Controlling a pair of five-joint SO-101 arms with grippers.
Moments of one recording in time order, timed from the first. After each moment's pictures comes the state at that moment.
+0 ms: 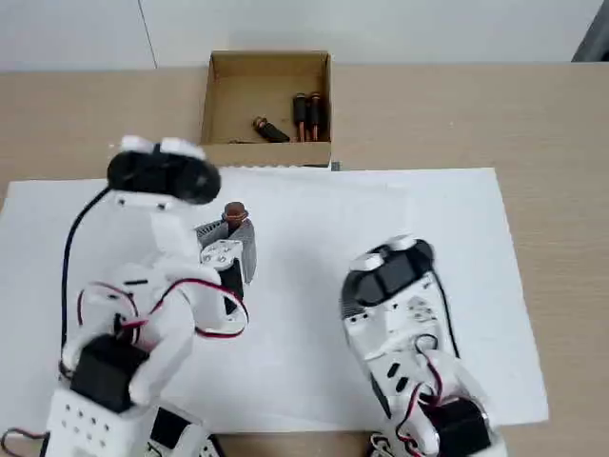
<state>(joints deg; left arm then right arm) 20.0 -64.5 40.9 67.3 24.6 -26.9 -103.2 78.2 64.1 0.0</state>
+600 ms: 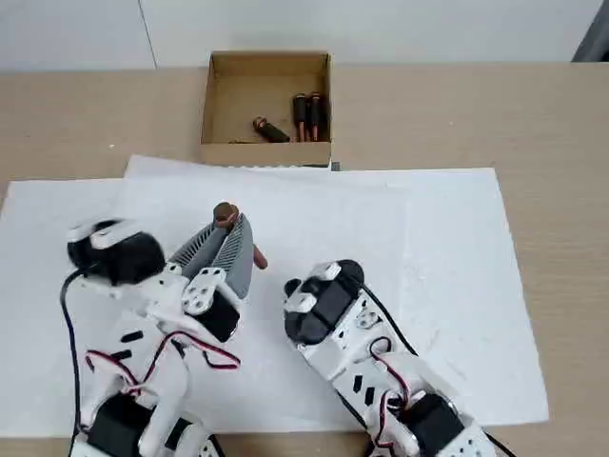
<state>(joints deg) 20.8 -95.6 71.5 41.9 33.5 -42.3 -103.2 87.2 47.9 4.9</state>
